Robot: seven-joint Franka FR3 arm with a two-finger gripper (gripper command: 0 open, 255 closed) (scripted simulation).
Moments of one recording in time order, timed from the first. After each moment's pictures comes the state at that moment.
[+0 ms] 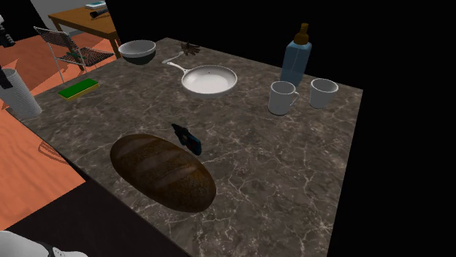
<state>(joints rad) 0.39 -0.17 0.87 -2.21 0.28 2.15 1.06</state>
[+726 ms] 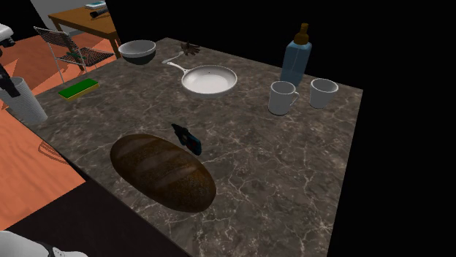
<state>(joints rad) 0.39 -0.12 0.89 -2.26 0.25 2.24 1.08</state>
